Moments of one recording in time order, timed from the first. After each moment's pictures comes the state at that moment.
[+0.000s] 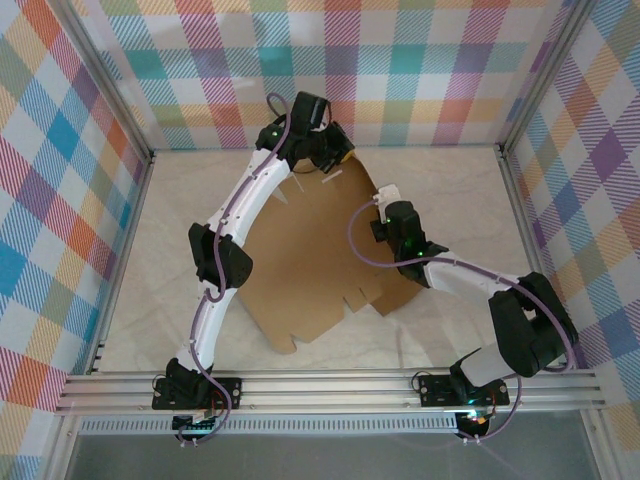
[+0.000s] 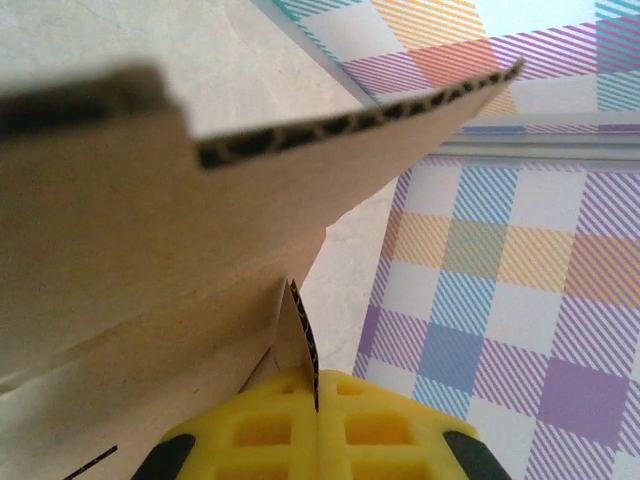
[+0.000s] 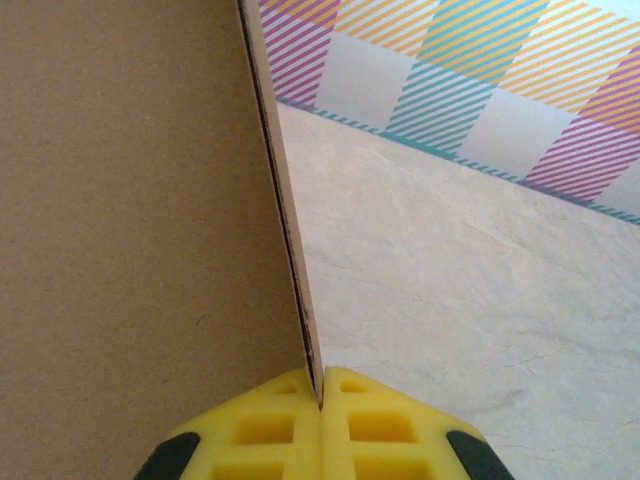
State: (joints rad) left arm -0.51 2.37 2.63 -0.91 0.32 -1.16; right arm 0.55 1.47 0.79 0.25 0.38 -0.09
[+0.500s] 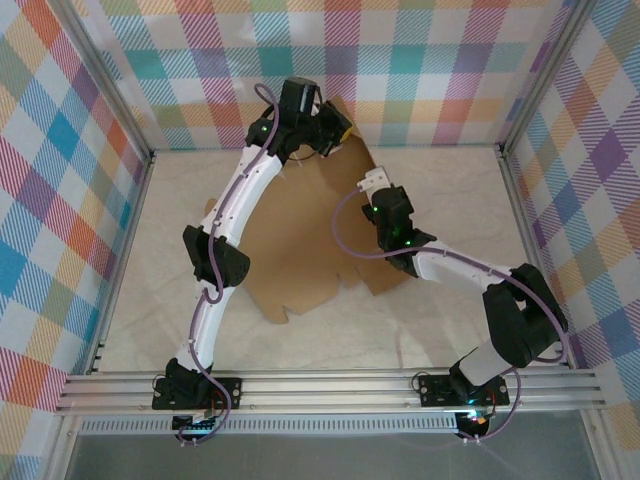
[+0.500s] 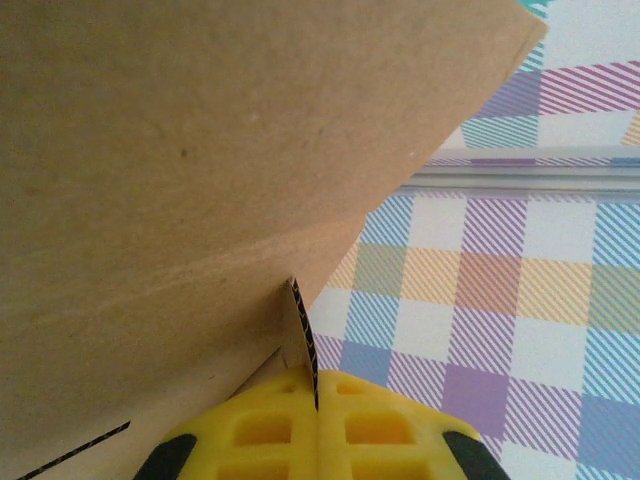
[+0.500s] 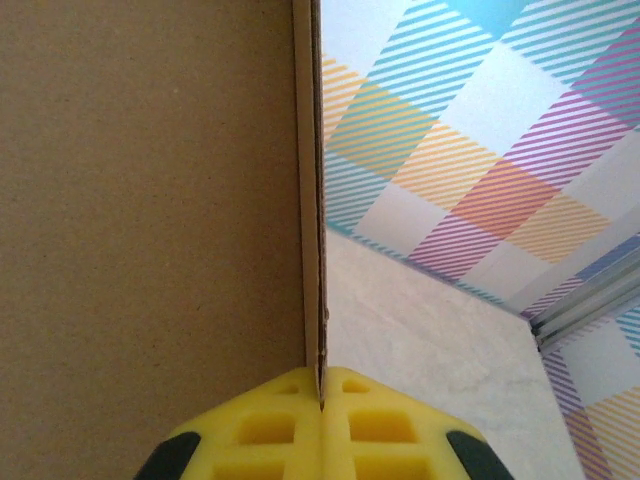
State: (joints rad) left arm -0.49 2.36 2.71 -0.82 0.34 -1.24; right arm 0.61 1.53 0.93 0.29 0.62 -0.31
